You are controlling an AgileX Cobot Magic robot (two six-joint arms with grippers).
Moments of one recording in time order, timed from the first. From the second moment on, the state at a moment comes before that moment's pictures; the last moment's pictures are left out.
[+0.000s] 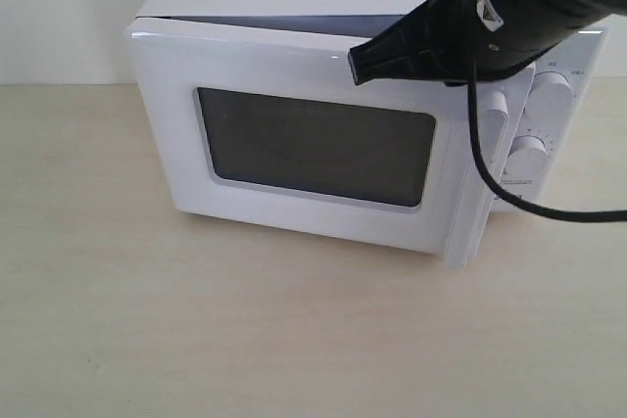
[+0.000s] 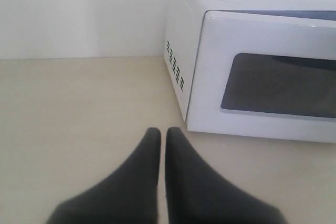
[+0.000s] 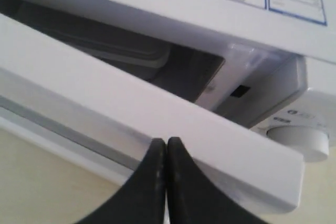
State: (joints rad) left arm -0.33 0.14 -0.54 0.18 0.80 -0.22; right arm 0.80 1.41 -1.17 -0.75 0.86 0.86
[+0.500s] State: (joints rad) left arm -0.33 0.14 -0.54 0.20 0.79 -0.22; right arm 0.80 1.41 -0.93 -1.08 0.72 1.35
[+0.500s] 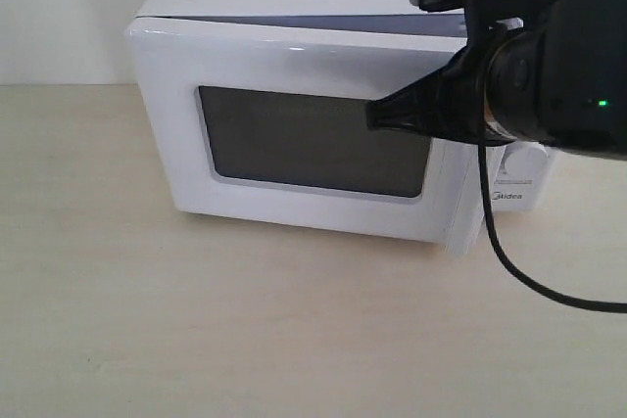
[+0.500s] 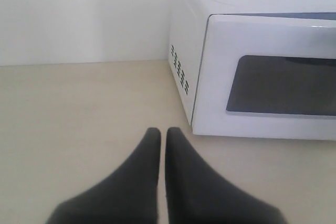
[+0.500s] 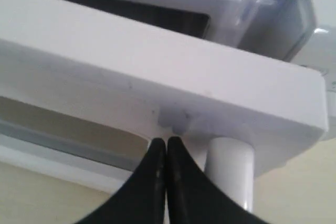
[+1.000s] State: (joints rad) left arm -0.33 0.14 -0.54 0.20 0.79 -0.22; right arm 0.80 1.41 -0.92 -1.27 0.74 1.52
